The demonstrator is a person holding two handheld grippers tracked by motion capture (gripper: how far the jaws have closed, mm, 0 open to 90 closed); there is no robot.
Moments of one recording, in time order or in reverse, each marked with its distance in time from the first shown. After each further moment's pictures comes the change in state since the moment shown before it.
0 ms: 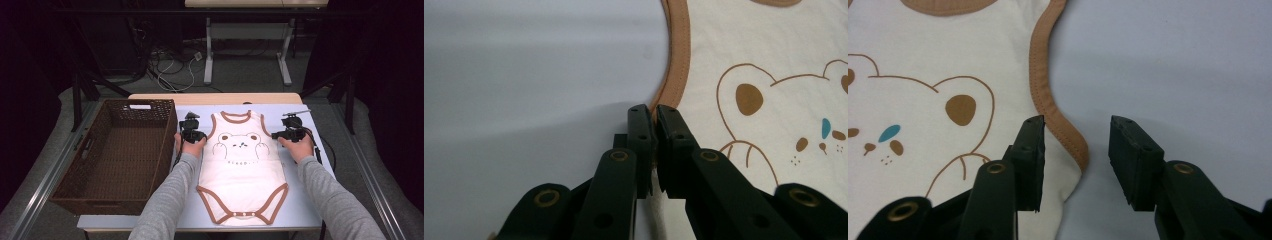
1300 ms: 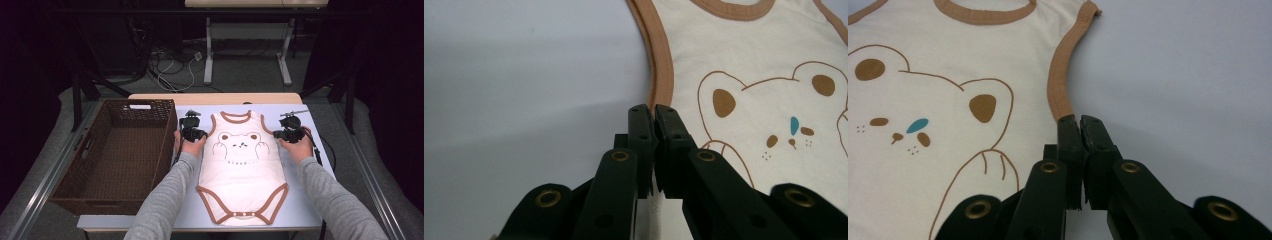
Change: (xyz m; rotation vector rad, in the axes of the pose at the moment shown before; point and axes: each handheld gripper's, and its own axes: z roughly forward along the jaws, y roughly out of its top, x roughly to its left) left arm -0.012 0.003 -0.019 -0.045 -0.008 0.066; right arm 0.014 0.000 -0.013 -0.076 0.001 -0.113
